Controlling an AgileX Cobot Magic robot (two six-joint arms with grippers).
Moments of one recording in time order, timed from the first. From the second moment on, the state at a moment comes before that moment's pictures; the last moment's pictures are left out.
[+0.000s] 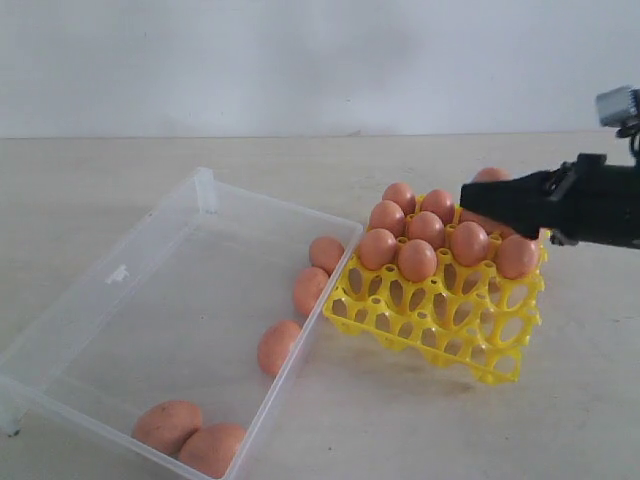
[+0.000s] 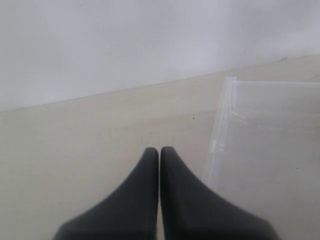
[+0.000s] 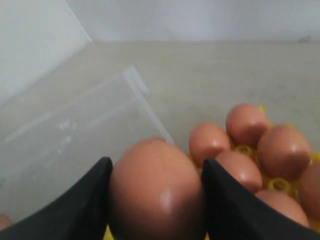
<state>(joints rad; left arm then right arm) -0.09 0.00 0.00 0.31 0.26 -0.17 -0.14 1.75 -0.70 -1.33 -1.07 1.06</state>
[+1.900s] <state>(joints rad) -0.09 0.00 0.00 0.31 0.26 -0.17 0.59 1.48 -0.95 -1.57 -0.52 1.46</state>
